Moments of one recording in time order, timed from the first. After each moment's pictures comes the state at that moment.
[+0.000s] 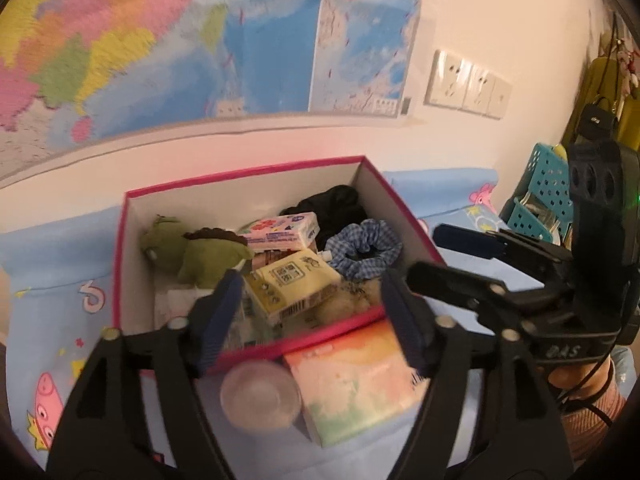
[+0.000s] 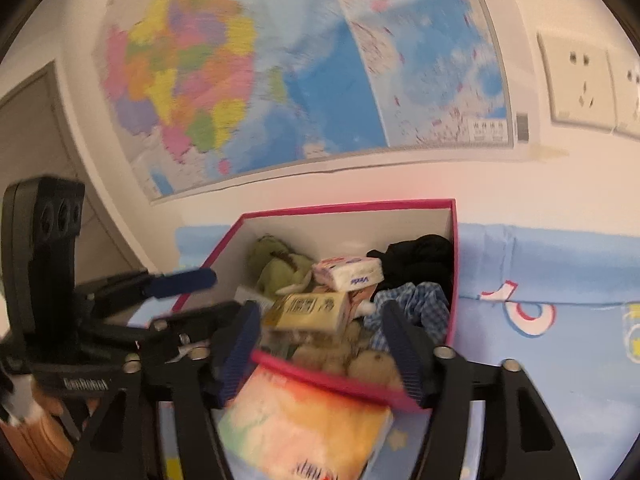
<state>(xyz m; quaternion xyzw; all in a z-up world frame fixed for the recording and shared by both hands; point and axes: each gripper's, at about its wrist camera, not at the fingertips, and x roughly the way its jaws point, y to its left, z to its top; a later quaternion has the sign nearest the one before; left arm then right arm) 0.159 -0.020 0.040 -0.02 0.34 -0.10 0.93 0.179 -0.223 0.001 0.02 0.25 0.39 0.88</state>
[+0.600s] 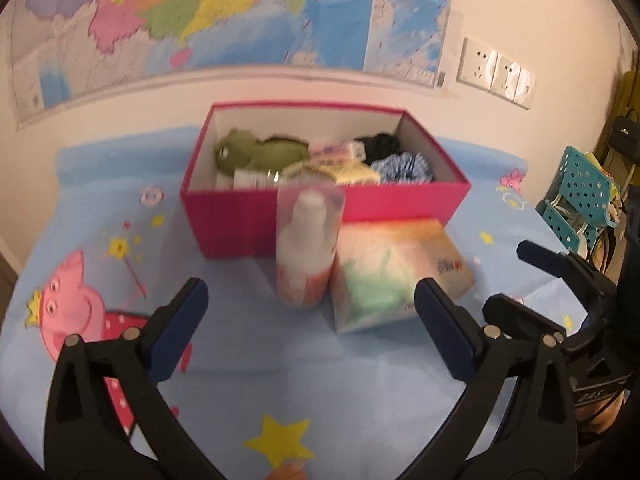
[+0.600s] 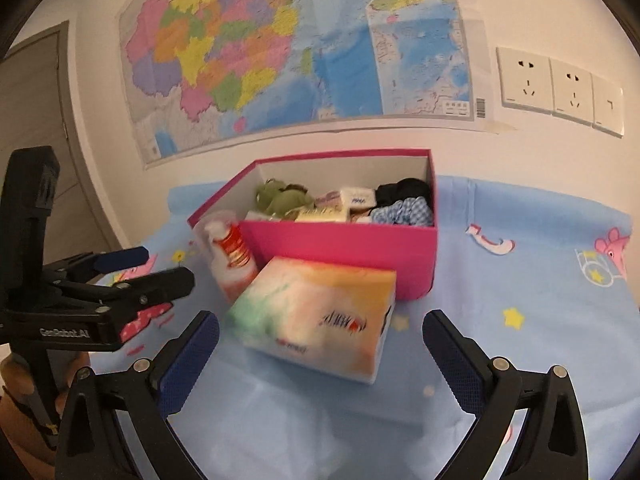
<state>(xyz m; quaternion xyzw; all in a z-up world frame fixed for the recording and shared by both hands) 0.058 0.000 -0.014 -0.05 0.35 0.00 0.94 0.078 -0.235 -0.055 -0.03 0.23 0.34 0.91</state>
